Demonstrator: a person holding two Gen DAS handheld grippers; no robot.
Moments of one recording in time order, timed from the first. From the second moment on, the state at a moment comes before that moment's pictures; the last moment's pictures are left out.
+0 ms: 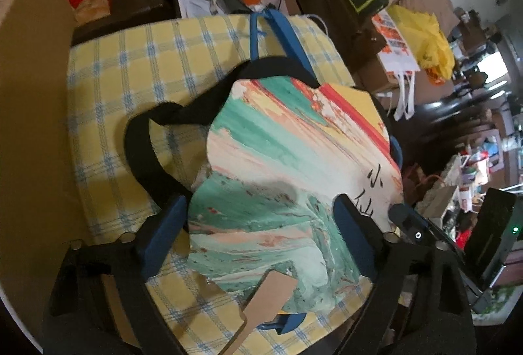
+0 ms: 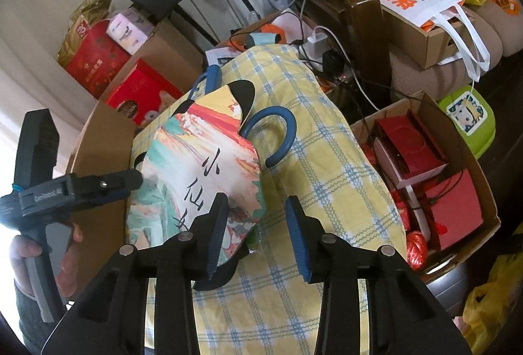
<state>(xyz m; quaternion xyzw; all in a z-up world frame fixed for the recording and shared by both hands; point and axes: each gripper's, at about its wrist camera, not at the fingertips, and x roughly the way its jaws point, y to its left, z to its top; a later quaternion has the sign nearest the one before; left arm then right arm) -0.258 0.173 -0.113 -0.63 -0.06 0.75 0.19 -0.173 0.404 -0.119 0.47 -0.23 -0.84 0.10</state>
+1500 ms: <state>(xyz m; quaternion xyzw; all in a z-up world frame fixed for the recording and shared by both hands) -0.173 0.078 0.026 -0.53 -0.14 0.82 0.17 -0.157 0.319 0.026 0.40 -0.11 -0.90 0.16</state>
